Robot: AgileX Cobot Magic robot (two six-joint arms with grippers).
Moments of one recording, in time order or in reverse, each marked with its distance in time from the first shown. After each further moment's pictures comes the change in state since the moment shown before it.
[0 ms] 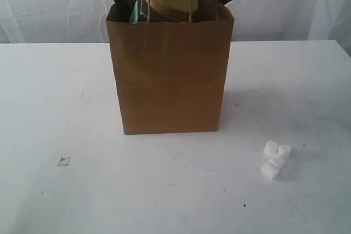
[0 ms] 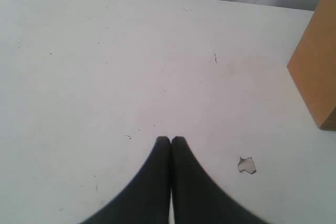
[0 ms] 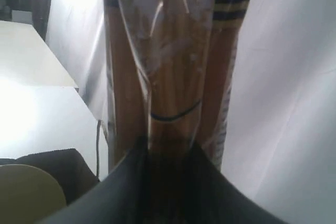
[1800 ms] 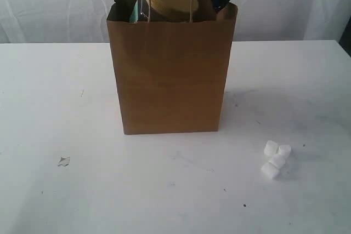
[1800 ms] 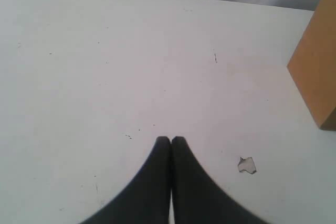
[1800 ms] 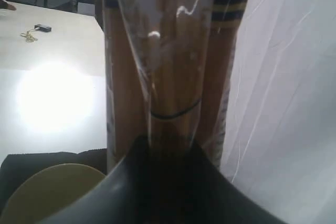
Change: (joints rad) left arm 0.000 0.000 0.000 0.000 0.000 0.000; right arm 0.033 0.072 -0.166 -0.122 0.158 0.154
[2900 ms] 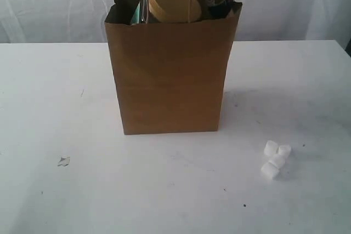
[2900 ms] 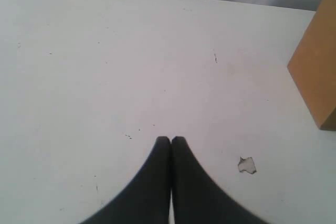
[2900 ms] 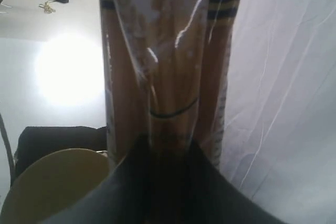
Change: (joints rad) left arm 0.000 0.000 0.000 0.000 0.000 0.000; right arm 0.040 -0.010 0.002 -0.124 0.008 0.050
